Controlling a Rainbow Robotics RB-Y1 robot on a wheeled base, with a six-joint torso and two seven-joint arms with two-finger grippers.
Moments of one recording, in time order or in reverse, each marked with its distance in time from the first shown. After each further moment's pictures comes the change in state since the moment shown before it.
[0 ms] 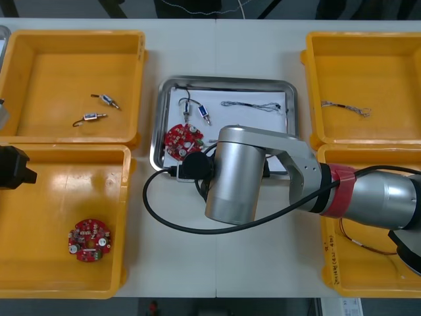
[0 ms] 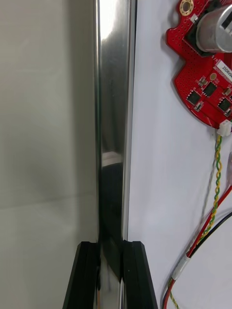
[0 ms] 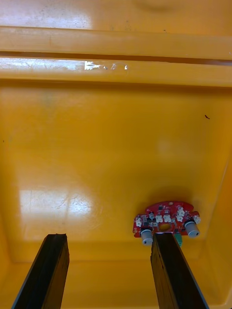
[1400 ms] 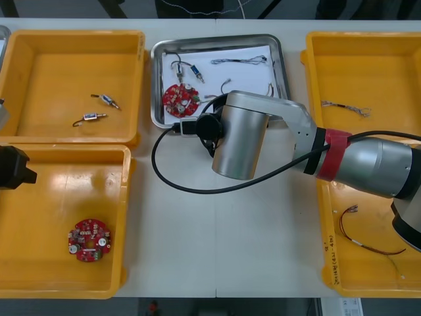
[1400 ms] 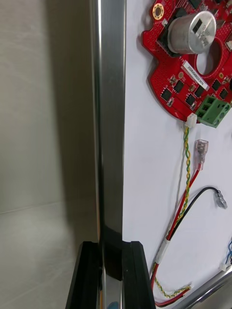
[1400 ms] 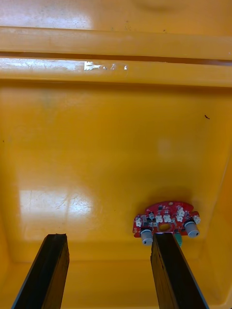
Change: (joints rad) right arm -0.125 0.000 0.000 0.279 0.133 -0.310 0.138; left arm 0.000 0.000 0.000 0.000 0.000 0.000 0.000
